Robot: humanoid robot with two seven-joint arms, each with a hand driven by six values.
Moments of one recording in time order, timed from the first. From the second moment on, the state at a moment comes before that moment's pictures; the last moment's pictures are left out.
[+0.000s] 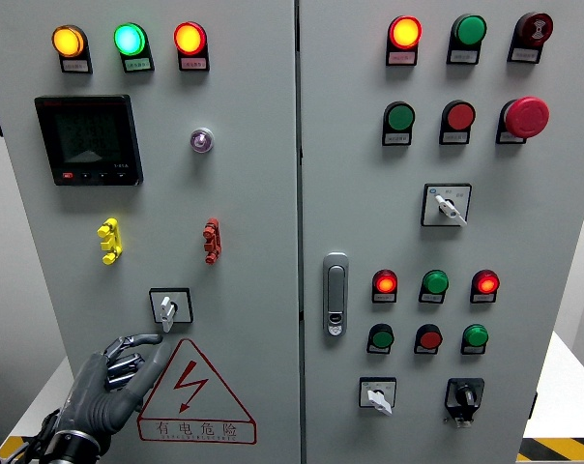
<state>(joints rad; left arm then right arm) -0.37 -0.11 -1.66 -1.57 1.58 -0.02 0.26 -0.01 0.12 0.05 -0.14 -0.02 0.02 -0.04</state>
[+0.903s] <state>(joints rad) -0.42 -0.12 -1.64 -1.61 1.54 0.05 0.35 -0.01 0.12 0.05 -0.14 -0.02 0.02 -0.04</state>
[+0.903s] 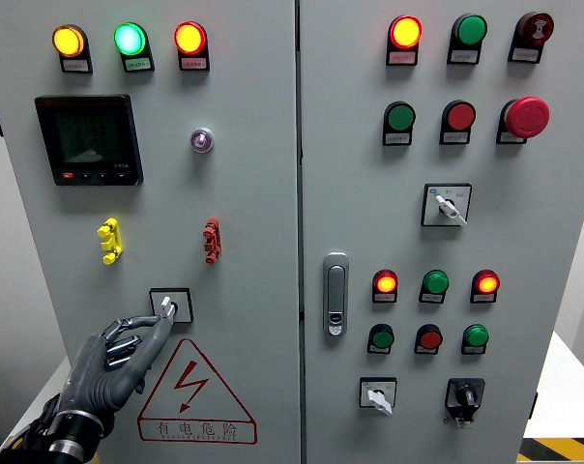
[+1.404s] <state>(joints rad) -0.43 -0.12 -1.63 -1.64 1.51 0.10 0.42 -0.01 0.12 0.05 -0.14 -0.02 0.02 -0.04</state>
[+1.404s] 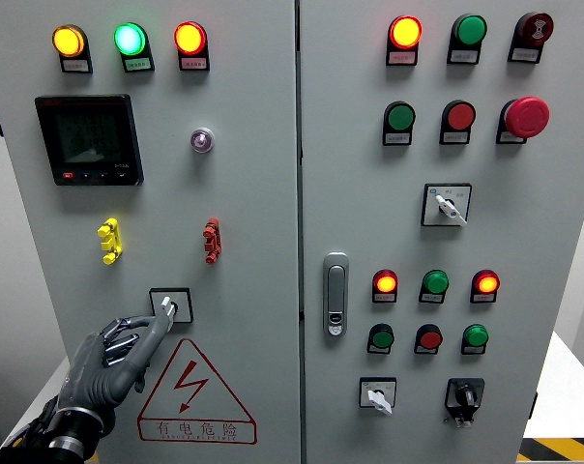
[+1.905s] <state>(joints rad) -0.45 -0.12 -1.61 -1.64 1.53 0.13 0.52 -0.01 0.12 0.05 -0.14 -0.02 0.02 -0.04</state>
